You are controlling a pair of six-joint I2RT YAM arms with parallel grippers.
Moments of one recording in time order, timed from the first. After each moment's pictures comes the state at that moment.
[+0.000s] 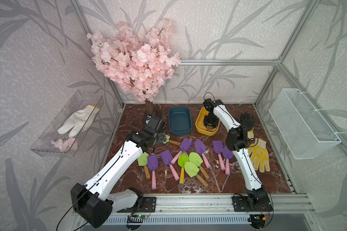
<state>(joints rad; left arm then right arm) -0.49 1.22 1.20 -0.97 -0.33 -0.62 0.34 2.70 2.64 -1.44 0.02 0.66</state>
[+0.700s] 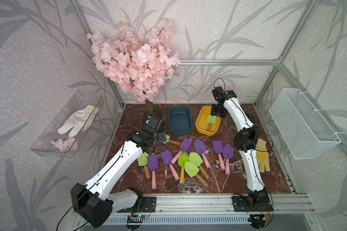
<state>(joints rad) -0.49 1.23 1.20 -0.97 -0.33 -0.62 0.27 2.49 2.64 -1.46 0.09 0.57</state>
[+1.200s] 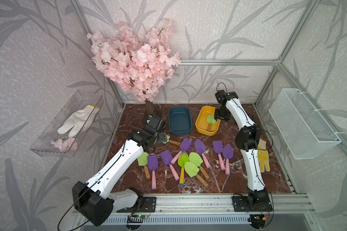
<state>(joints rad) -0.49 1.24 1.21 -0.97 -0.33 -0.60 0.23 2.50 2.56 -1.50 0.07 0.48</state>
